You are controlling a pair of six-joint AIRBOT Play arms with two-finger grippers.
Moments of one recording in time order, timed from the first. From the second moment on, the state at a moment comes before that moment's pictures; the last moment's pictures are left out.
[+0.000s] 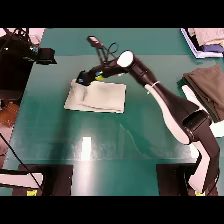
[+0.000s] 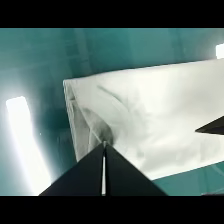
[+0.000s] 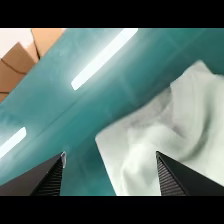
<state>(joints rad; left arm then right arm) 0.02 -1.53 1.83 1.23 -1.35 -1.38 0.62 -1.99 2.07 -0.72 0.92 1.18</state>
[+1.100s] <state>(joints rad) 0.03 -1.52 1.83 1.20 -1.40 -1.38 0.27 -1.69 1.22 -0.62 0.94 1.34</state>
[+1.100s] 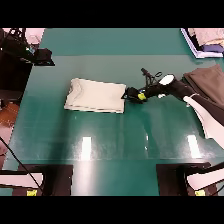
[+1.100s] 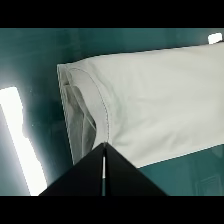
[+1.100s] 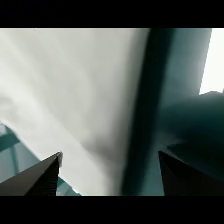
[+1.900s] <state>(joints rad) 0.01 -1.52 1.83 1.19 -1.43 -1.38 0.27 -1.76 1.49 -0.55 0.95 1.25</state>
